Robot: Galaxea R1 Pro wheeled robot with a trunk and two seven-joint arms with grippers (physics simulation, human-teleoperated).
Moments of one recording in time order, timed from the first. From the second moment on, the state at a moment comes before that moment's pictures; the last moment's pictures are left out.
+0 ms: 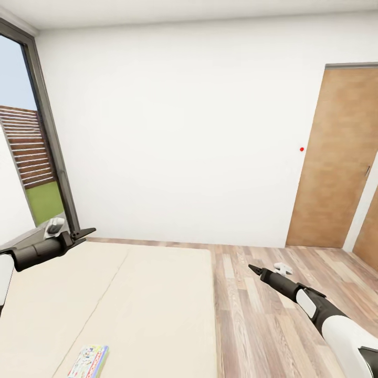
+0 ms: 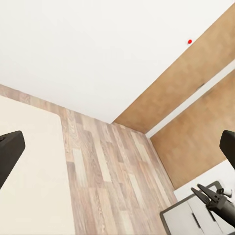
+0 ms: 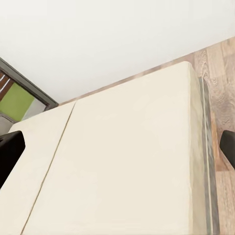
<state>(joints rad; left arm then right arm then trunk) -0.60 0.35 0.44 -1.24 0.40 1.04 -0.80 -0.77 -0.23 -0.19 -0.27 -0.34 0.16 0.65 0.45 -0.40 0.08</state>
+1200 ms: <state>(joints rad) -0.60 0.35 0.44 -1.24 0.40 1.04 -0.80 -0.77 -0.23 -0.19 -0.27 -0.34 0.16 0.65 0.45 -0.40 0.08</state>
